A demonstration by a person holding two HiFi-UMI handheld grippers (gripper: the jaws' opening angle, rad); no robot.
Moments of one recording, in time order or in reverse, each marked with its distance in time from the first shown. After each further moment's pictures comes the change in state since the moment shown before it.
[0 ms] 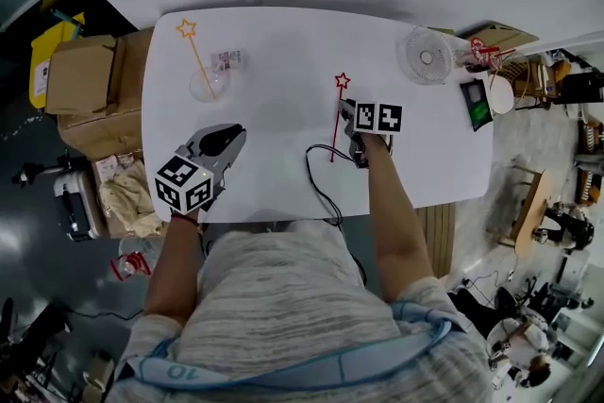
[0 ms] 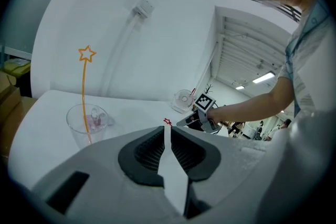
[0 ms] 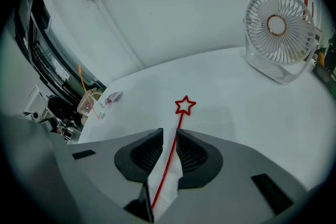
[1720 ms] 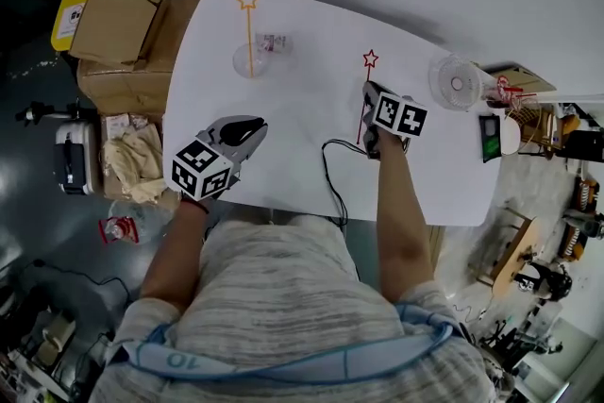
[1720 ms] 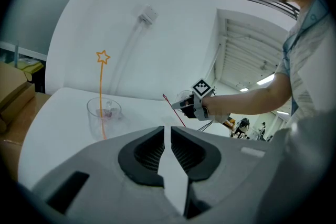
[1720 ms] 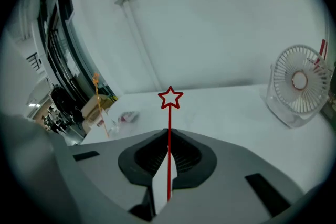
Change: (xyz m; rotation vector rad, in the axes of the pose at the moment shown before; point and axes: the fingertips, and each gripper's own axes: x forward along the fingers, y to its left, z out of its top) left arm -0.036 -0.002 -0.020 -0.024 -0.025 0.048; right arm -0.011 0.065 0.065 -0.159 -0.177 0.006
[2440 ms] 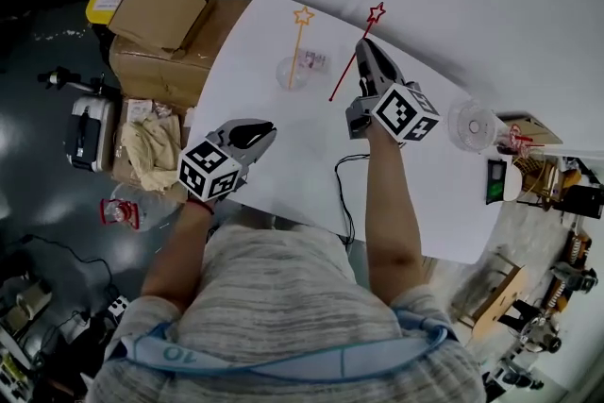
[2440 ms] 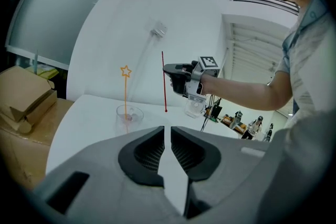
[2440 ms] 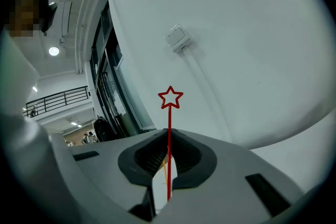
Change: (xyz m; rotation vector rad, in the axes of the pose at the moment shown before) left arm -0.053 0.027 0.008 -0.016 -0.065 0.109; right arm -0.030 0.210 0.156 -0.026 -0.508 0.488
